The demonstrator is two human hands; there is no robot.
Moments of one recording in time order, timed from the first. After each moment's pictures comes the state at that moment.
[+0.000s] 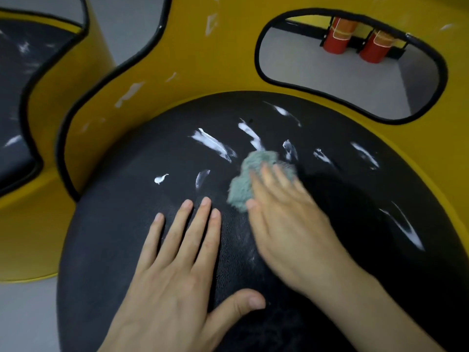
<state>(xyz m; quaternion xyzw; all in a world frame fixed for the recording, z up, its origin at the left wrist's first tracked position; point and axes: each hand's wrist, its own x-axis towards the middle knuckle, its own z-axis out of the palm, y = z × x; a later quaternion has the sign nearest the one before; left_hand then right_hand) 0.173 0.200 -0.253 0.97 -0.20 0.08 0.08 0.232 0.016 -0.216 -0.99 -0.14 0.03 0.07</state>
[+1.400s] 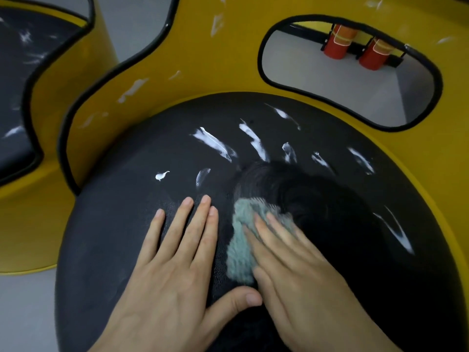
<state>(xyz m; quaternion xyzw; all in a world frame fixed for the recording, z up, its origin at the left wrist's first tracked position) 0.171 0.198 -0.252 0.98 -0.19 0.08 0.07 0.170 -0.003 -0.230 -0.97 -0.23 0.00 0.09</state>
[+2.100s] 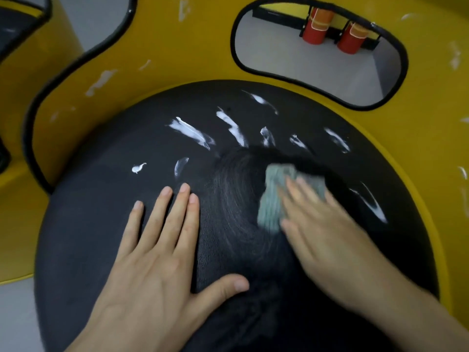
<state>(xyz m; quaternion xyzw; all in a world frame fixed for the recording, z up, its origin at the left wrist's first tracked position) 0.168 0.197 -0.248 0.98 -0.19 0.03 0.05 0.187 -0.055 -0.217 -0.99 -0.14 0.03 0.03</state>
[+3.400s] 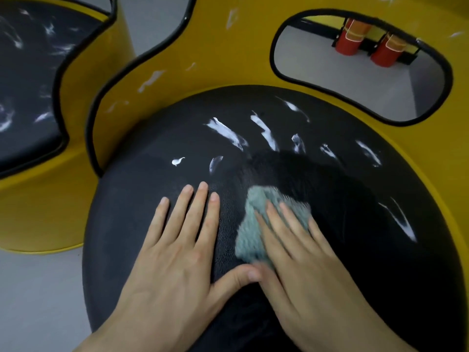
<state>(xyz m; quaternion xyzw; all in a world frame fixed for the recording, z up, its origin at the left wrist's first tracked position) 0.159 0.206 -0.245 0.99 -0.15 0.02 0.07 0.155 0.003 -0.219 -0.97 -0.21 0.08 0.06</state>
